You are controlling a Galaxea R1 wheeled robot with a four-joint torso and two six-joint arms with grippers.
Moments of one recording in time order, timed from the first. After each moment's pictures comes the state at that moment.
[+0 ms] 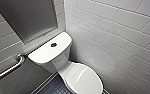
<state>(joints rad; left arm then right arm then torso) 0.97 2.49 -1.71 -0.02 0.02 -0.21 -1.52 2.30 -1.77 -0.29 0.50 0.66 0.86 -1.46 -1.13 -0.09</state>
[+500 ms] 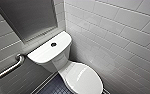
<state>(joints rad) 0.92 2.58 -1.71 -0.03 -0.05 -0.40 -1.52 2.35 -1.84 -0.29 0.50 0.66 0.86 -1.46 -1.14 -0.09</state>
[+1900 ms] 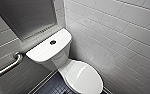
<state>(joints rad) 0.83 2.69 -1.83 -0.04 -0.23 -0.60 -1.52 2.39 -1.92 -0.29 0.51 0.66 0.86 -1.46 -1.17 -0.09</state>
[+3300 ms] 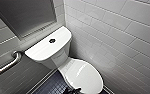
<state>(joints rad) 0.79 2.78 -1.93 -0.04 -0.29 -0.65 -1.51 2.41 -1.91 -0.29 0.51 0.66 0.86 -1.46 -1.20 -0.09</state>
